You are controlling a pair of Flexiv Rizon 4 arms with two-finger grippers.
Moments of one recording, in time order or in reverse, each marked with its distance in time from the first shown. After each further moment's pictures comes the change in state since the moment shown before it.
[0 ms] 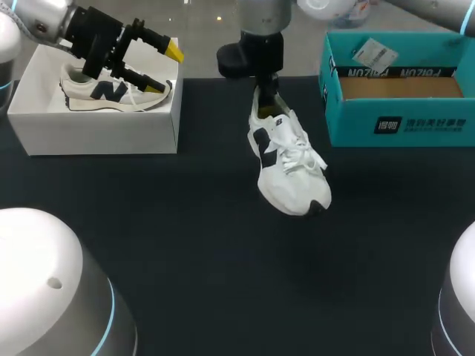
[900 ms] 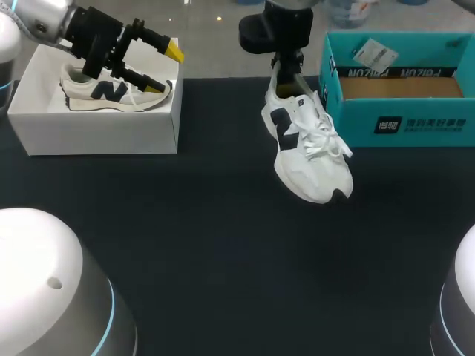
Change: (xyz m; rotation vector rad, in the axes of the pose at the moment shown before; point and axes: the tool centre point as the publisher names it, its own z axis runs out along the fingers) left arm 0.000 0.000 0.000 0.000 0.000 0.000; right arm 0.000 -0.040 -0.044 -0.043 -0.100 -0.012
